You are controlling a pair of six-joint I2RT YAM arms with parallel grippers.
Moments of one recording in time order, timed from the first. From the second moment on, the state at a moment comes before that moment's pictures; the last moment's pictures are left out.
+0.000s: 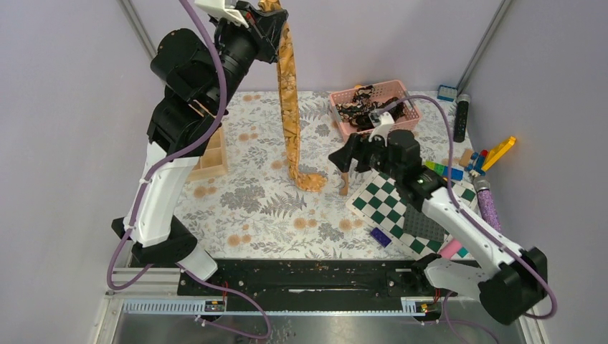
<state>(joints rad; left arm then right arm) -0.74 1.59 2.41 -0.48 -0.21 -0.11 0.52 1.07 0.90 -0.14 -0.23 0.47</state>
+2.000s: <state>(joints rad) -0.76 1.56 2.43 -0.39 -0.16 -0.11 0.66 1.73 0.75 0.95 -0.60 0.44</state>
